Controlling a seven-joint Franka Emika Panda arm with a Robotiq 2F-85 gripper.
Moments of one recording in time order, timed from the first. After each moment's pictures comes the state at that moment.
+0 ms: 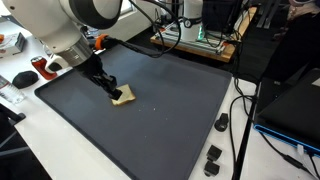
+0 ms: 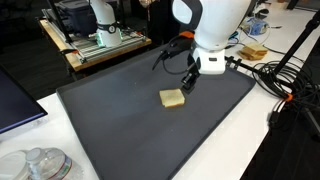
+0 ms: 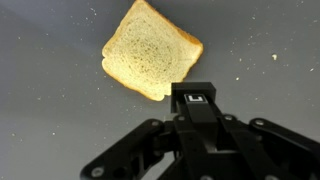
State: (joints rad) arm -0.08 0.88 0.05 -1.19 0.05 1.87 -0.16
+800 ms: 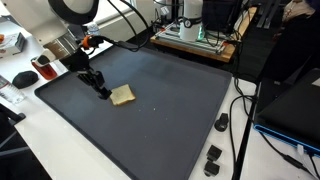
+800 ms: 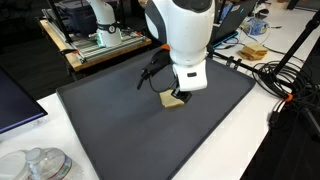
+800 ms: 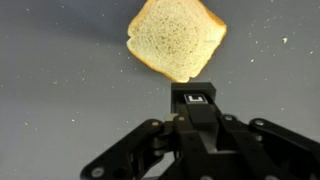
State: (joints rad) arm -0.21 0.89 0.09 -1.21 0.20 1.96 -0.37
